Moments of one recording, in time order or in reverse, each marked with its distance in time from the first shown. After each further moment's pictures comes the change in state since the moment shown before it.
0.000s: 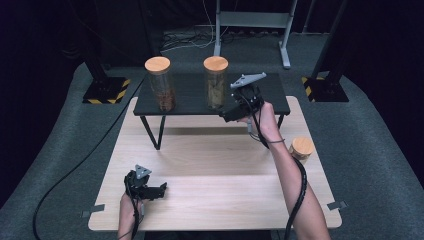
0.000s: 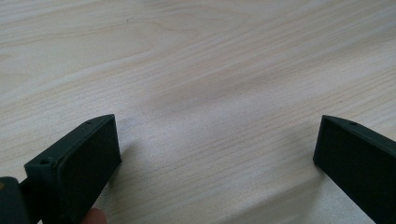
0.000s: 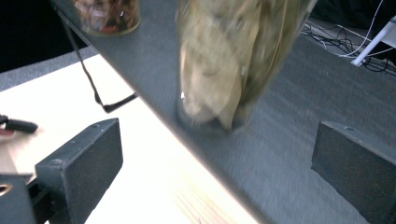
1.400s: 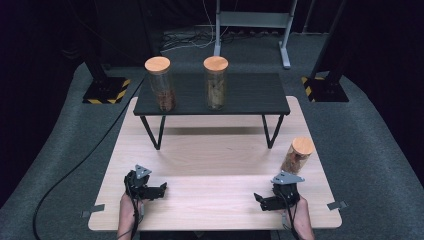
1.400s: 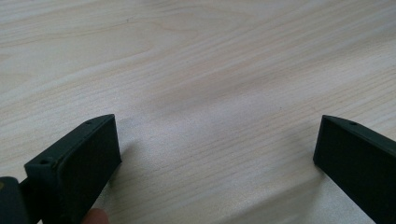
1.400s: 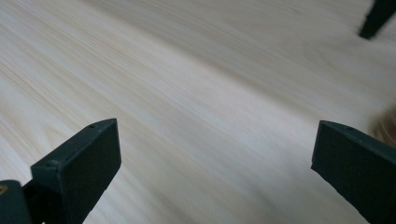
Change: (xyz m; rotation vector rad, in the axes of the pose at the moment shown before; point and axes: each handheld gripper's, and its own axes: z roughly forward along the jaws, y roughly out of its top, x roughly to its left) left arm 0.000 0.000 0.000 0.001 0.000 0.000; right arm 0.058 -0.280 -0.045 0.125 -0.099 0.208
